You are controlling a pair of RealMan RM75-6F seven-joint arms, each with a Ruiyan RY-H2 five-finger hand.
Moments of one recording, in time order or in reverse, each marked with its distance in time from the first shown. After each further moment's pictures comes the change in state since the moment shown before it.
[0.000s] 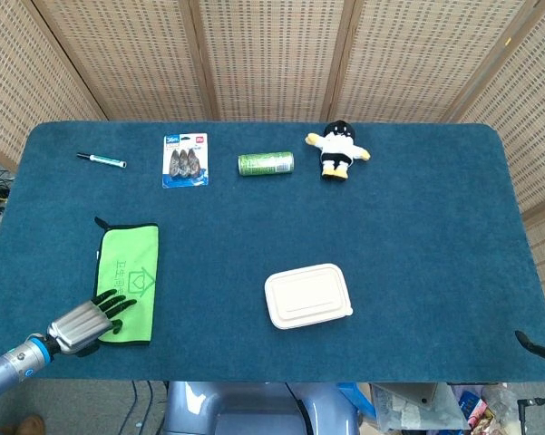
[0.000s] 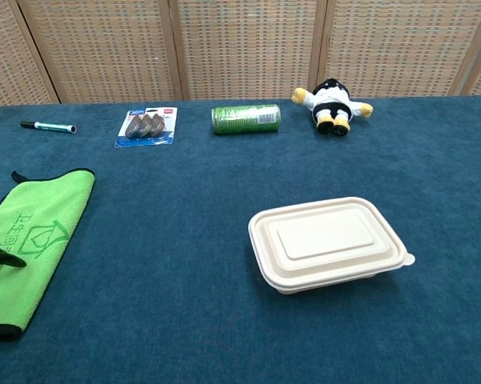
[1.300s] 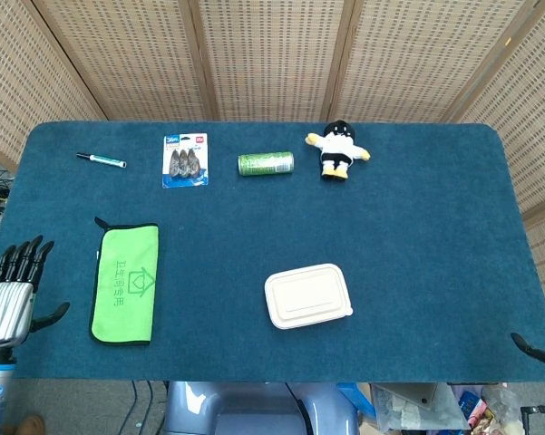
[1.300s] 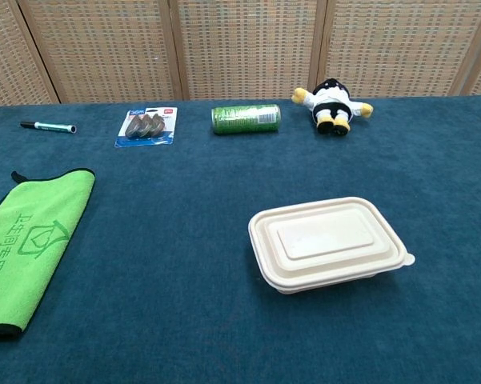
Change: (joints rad) left arm 0.371 -0.024 -0.298 -0.358 -0.426 0.607 0.250; right arm -0.020 0.026 -0.022 -0.008 -0.095 0.037 0.086
